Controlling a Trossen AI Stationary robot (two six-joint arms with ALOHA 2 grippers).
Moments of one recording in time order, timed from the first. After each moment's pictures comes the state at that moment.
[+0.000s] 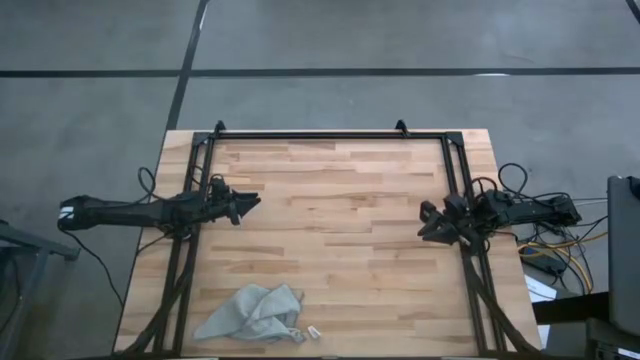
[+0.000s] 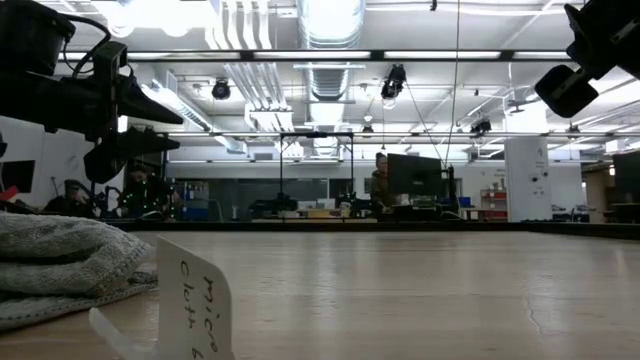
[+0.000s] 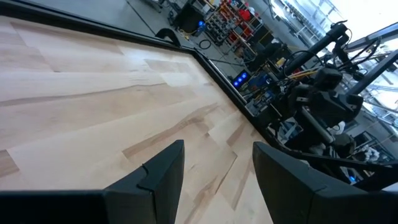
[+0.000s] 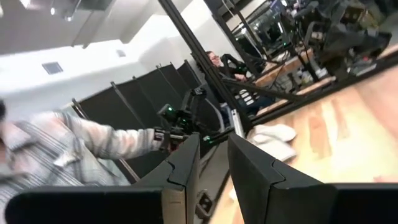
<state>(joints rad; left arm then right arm) 0.03 0.36 0.01 0.16 -0.34 -0.82 0.12 0.00 0.01 0.22 -0.29 0.74</state>
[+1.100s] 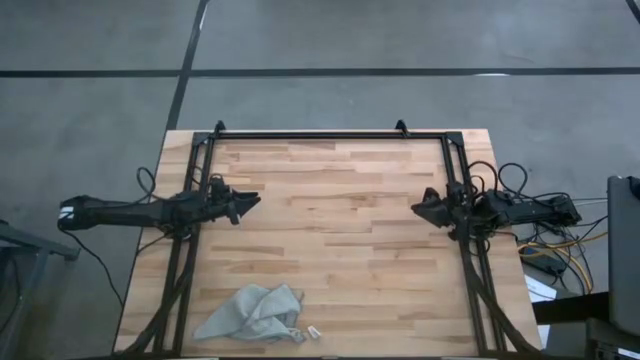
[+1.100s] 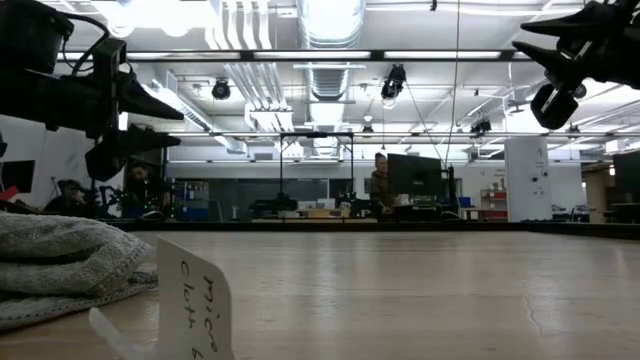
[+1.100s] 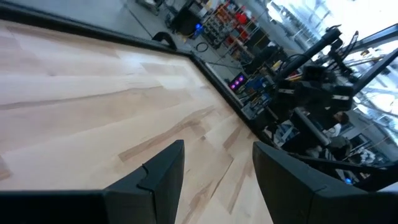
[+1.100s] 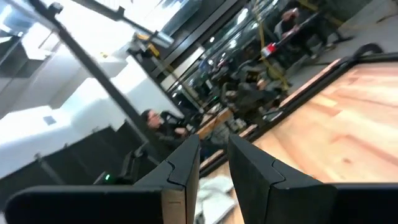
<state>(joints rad) 0.03 0.36 0.01 0.19 -0.34 -0.81 0.12 0.00 0.01 0.24 0.12 0.74</state>
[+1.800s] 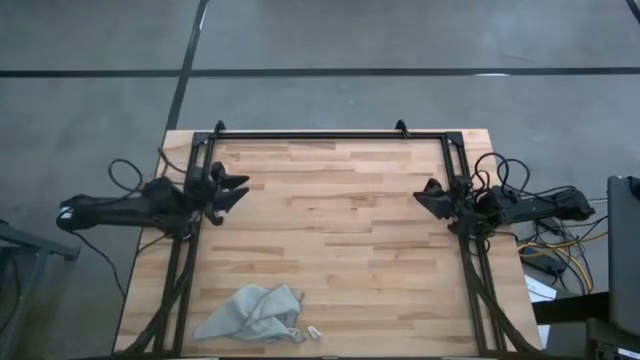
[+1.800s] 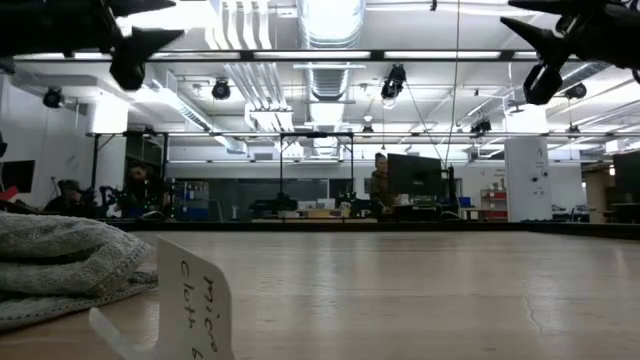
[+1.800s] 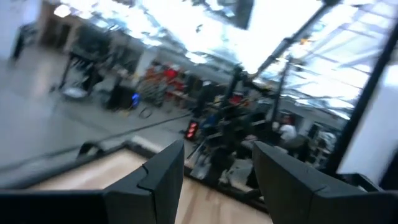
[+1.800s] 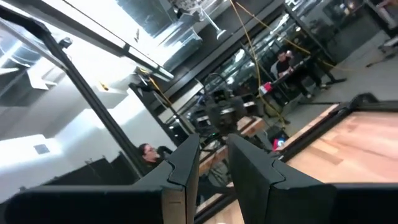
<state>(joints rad) 0.03 0.36 0.23 0.36 -0.18 -0.32 0.12 0.23 0.07 0.52 0.21 0.66</state>
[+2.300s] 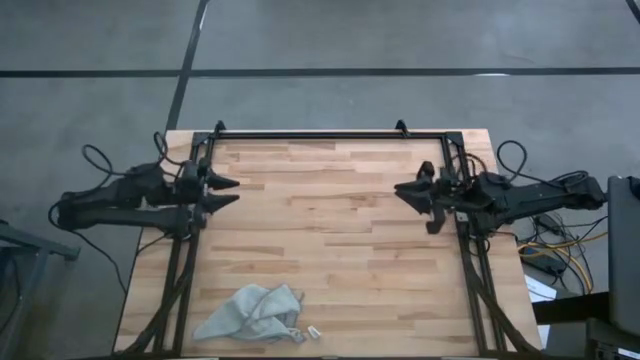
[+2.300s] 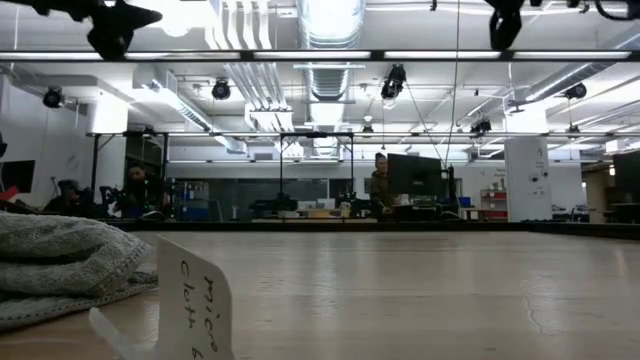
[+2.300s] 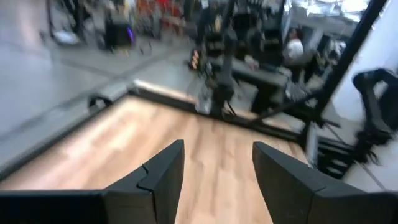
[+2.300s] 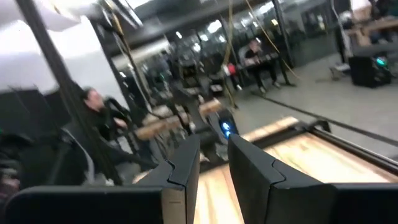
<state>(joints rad) 0.03 0.38 0.63 -0.41 -0.07 -0.28 0.12 0.66 0.50 0.28 0.23 0.36</state>
